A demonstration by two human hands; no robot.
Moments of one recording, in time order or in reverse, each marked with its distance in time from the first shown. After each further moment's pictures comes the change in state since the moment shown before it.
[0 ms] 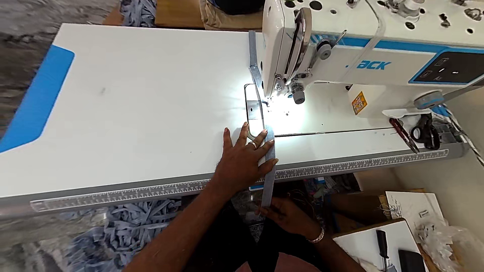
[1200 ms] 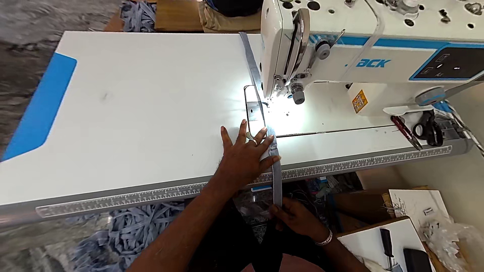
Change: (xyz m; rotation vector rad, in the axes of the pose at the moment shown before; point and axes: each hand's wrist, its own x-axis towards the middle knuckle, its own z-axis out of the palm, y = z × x) left_hand 0.010 -0.001 -0.006 0.026 -0.052 -0.046; right_hand -0.014 -0.001 -0.006 0.151 0.037 0.133
